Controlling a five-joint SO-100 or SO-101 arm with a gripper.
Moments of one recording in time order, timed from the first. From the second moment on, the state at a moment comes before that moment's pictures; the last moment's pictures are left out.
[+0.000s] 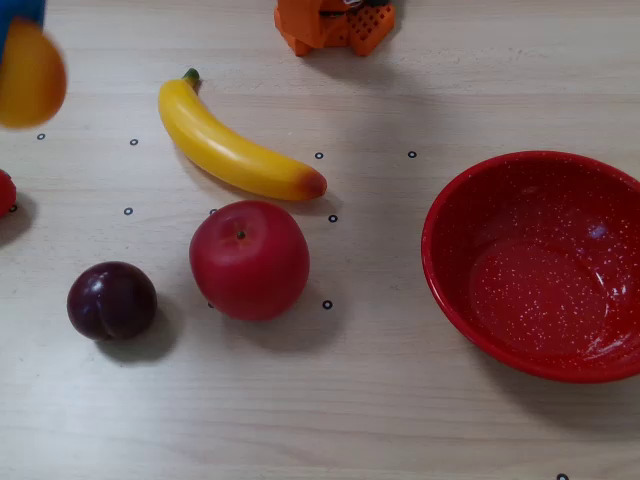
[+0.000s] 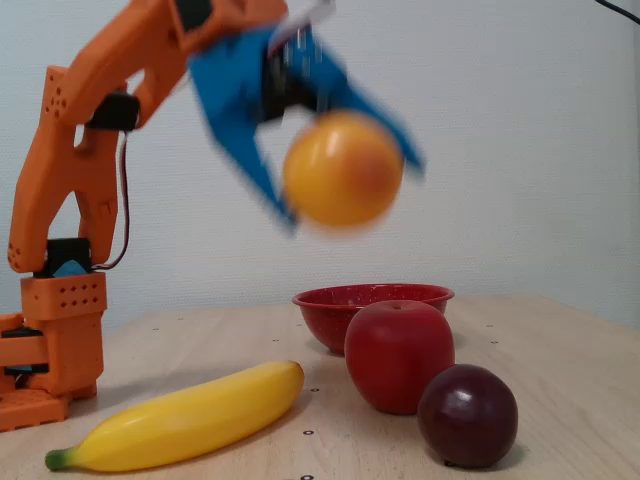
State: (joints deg) arm -34.3 66.6 29.2 102.7 46.1
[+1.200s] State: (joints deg) arm 28.6 43.6 22.5 102.7 10.2
